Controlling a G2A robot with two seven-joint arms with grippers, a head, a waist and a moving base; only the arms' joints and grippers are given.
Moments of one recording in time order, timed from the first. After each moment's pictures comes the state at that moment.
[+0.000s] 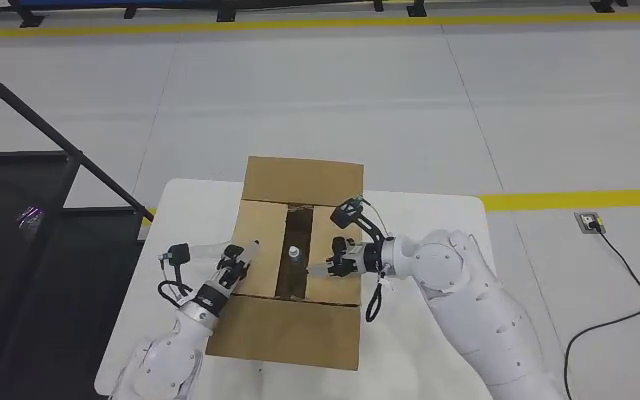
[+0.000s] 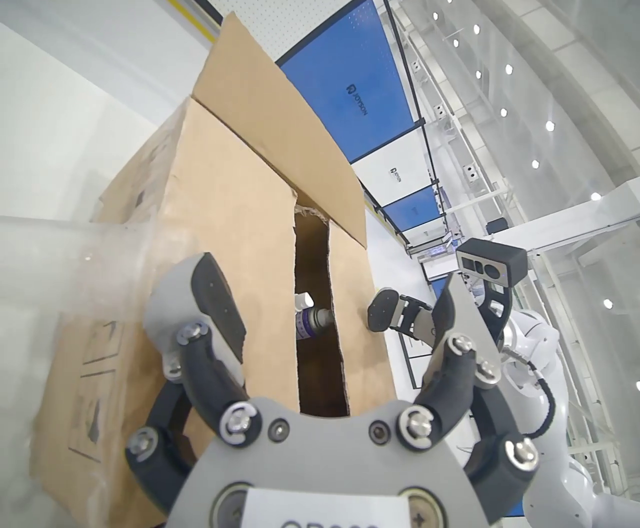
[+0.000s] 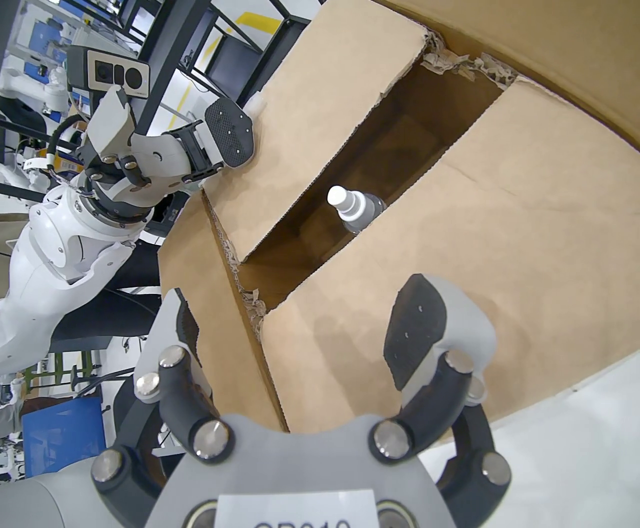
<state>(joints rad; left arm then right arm) 1.29 -1.25 -1.47 -1.65 0.29 -0.26 -0.25 -0.66 -1.37 1.09 -1.32 -0.51 -0.39 1.04</state>
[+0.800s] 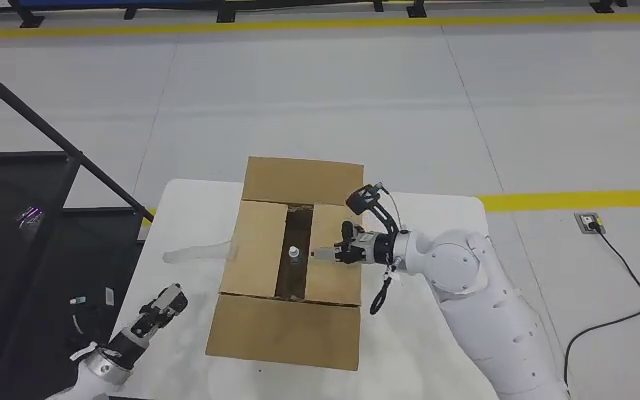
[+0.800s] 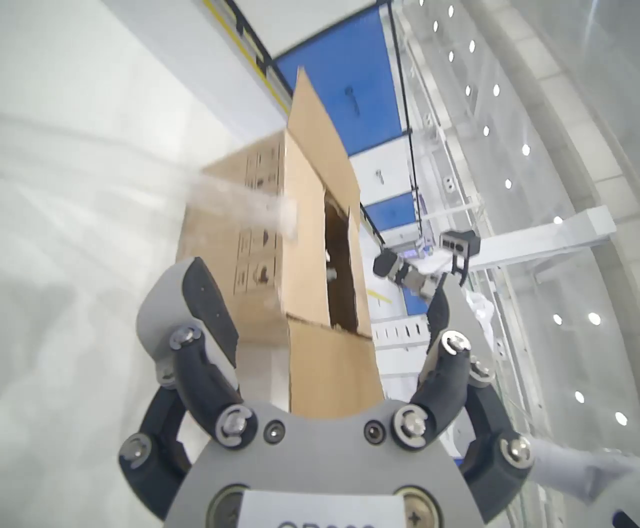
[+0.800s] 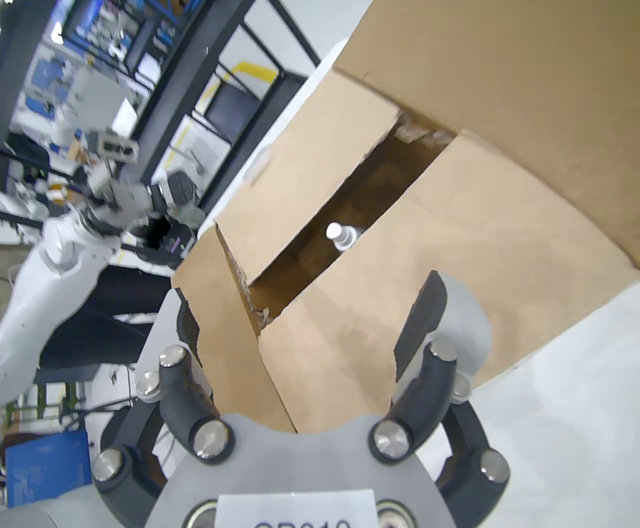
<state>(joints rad) 1.56 -1.18 -1.90 -1.67 -0.14 -0.44 -0.79 -0.70 -1.35 1.17 -1.40 -0.46 -0.33 0.92</state>
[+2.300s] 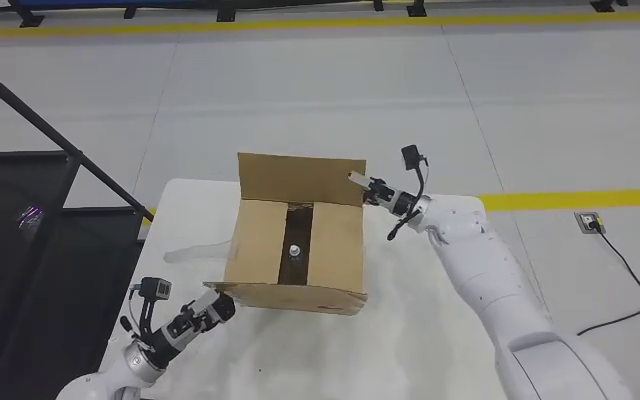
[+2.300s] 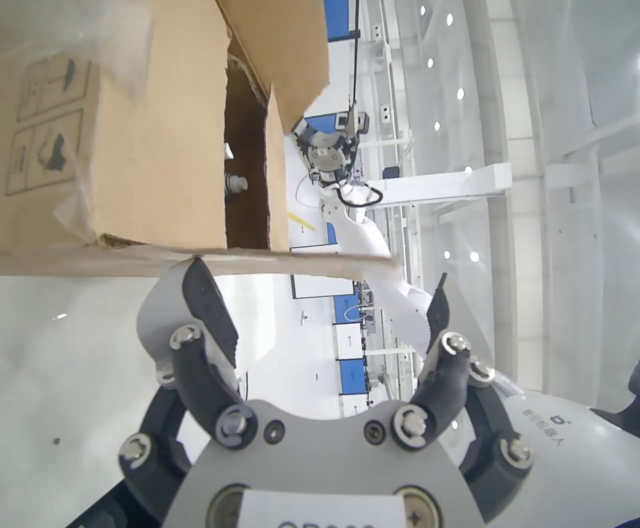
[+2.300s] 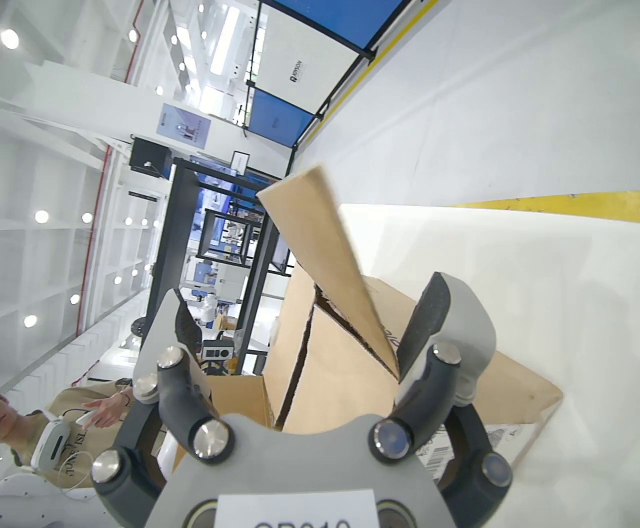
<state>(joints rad) 1.51 -1.14 -1.70 -1.73 -0.39 -0.32 -0.84 -0.22 -1.49 1.13 -0.29 0.08 -0.74 0.77</state>
